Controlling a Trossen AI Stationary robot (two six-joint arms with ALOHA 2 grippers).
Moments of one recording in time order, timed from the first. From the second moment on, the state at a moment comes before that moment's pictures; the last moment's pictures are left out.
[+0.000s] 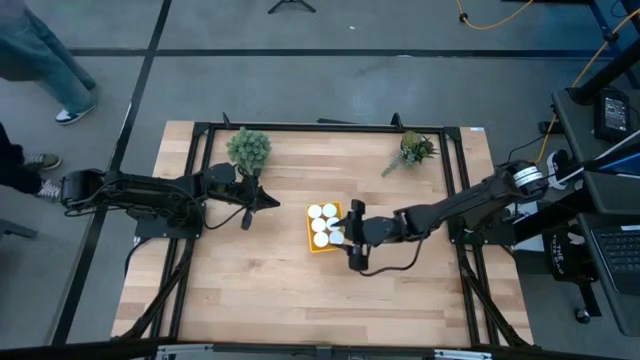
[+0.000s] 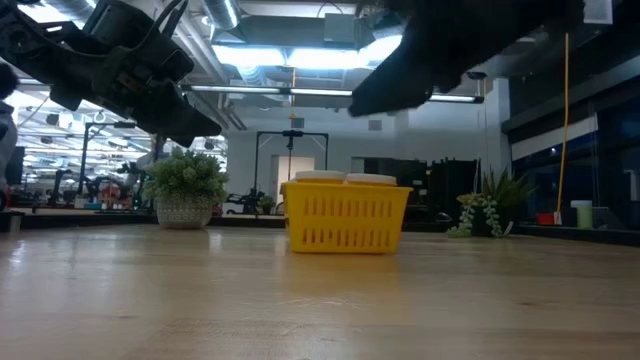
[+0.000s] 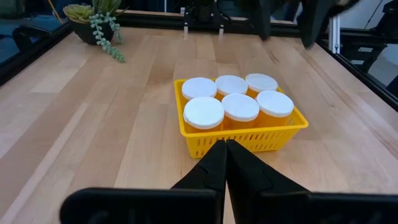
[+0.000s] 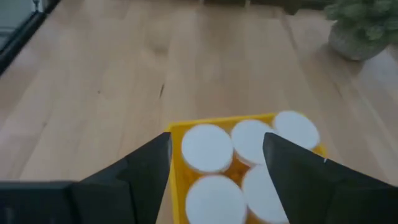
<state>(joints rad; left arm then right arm) 0.27 0.95 0.22 0.39 0.31 0.01 0.29 1.58 0.86 0.16 0.31 0.09</state>
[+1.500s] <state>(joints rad) 0.08 0.54 0.22 0.22 -0.02 0.12 0.26 1.10 0.47 0.29 0.34 0.05</state>
